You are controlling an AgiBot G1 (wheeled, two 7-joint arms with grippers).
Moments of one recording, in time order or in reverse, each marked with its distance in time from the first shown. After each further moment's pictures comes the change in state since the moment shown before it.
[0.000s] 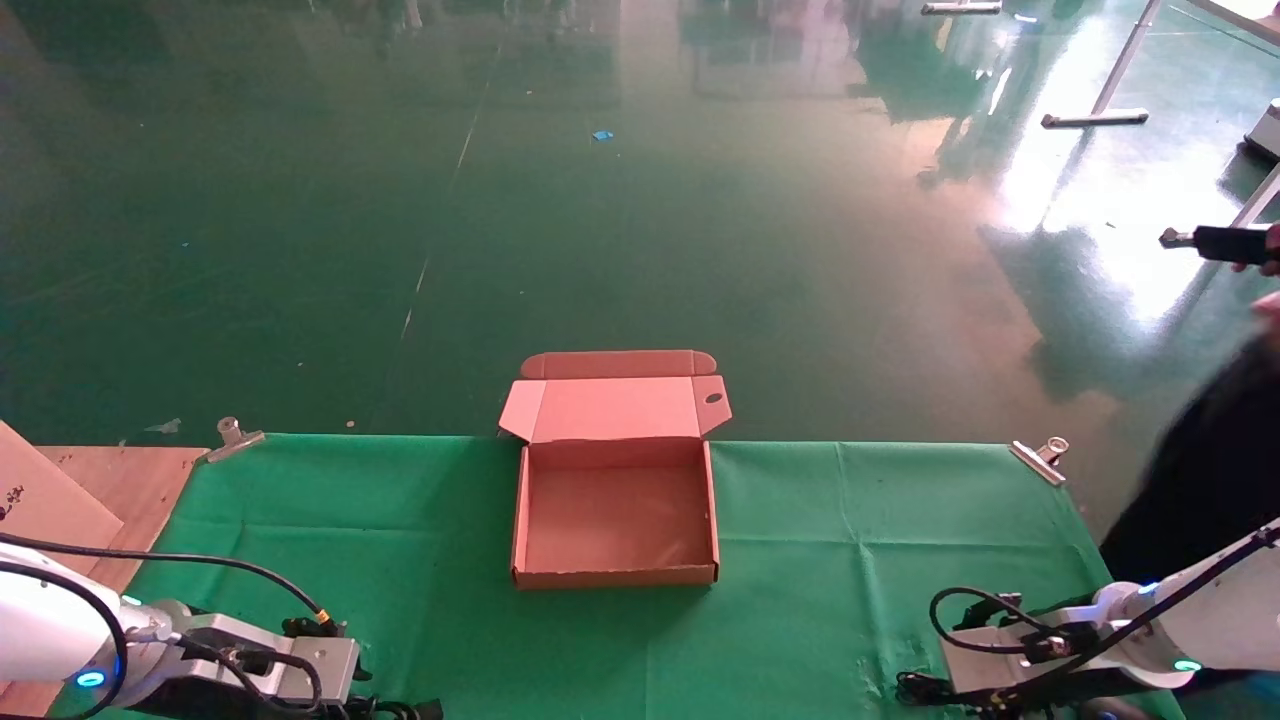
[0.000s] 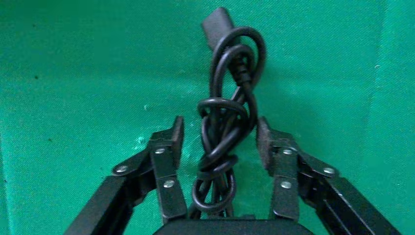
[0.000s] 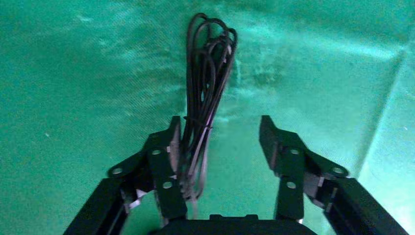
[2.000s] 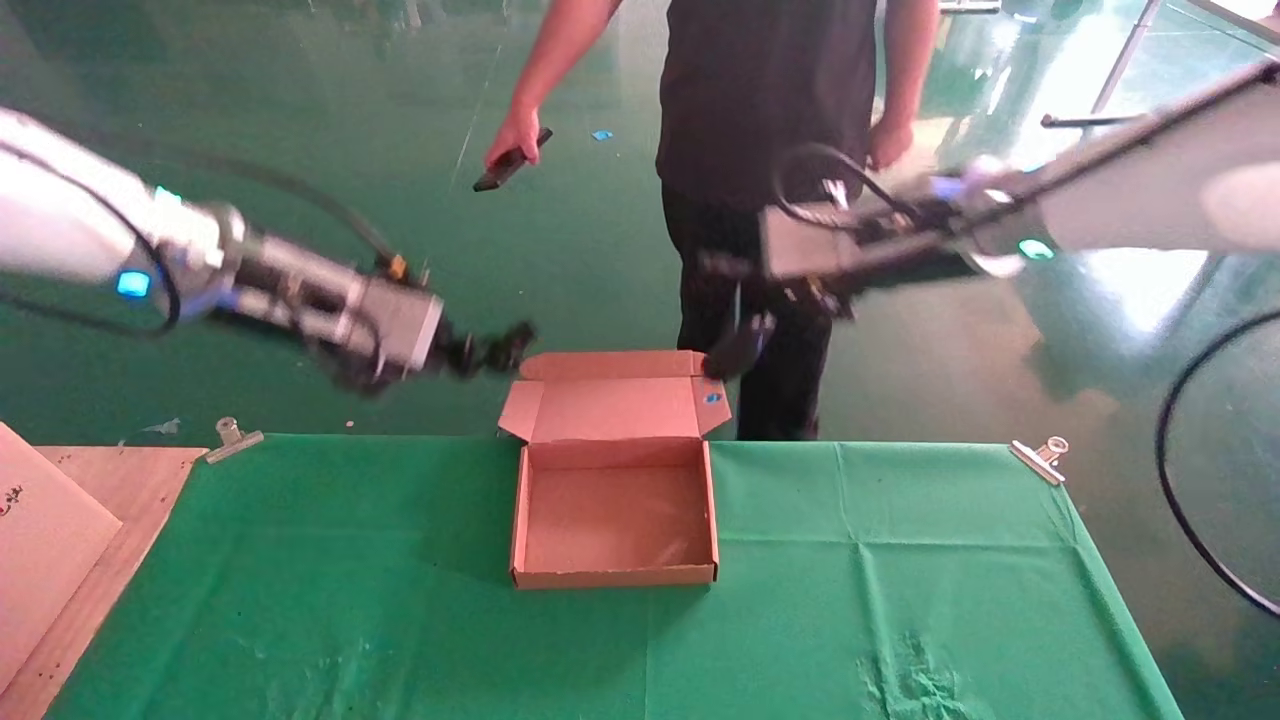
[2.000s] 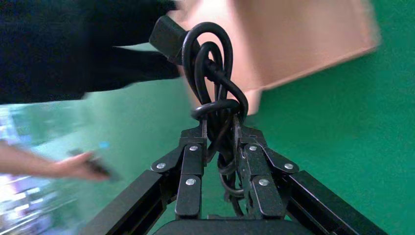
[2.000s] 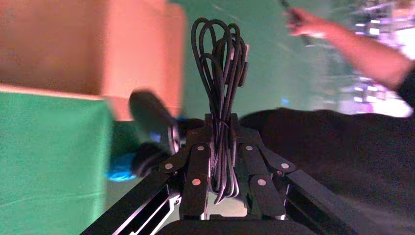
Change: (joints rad) left arm -0.450 0.140 0.005 -0.102 0.026 -0.004 0.073; right arm 0.400 -0.166 0.105 0.073 0.147 -0.009 0.034
